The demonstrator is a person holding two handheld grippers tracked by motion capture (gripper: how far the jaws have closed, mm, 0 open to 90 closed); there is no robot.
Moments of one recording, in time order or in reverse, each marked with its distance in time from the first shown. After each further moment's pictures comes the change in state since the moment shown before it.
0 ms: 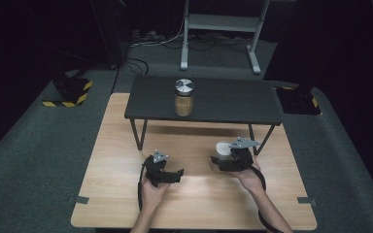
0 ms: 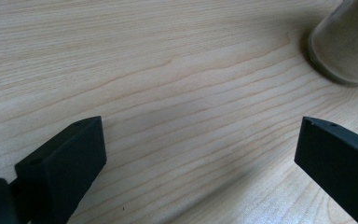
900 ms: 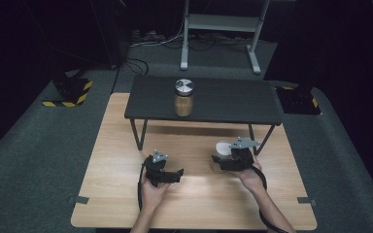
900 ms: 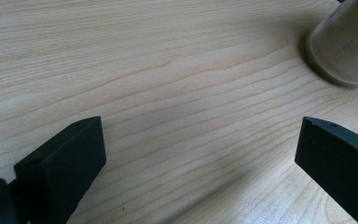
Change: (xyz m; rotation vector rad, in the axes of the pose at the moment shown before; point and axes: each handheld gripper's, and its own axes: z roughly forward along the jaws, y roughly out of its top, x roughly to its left) left arm 0.002 -0.001 0.000 -0.006 -0.006 -0.007; right arm 0.001 0.001 -0.001 0.004 -0.016 -0.025
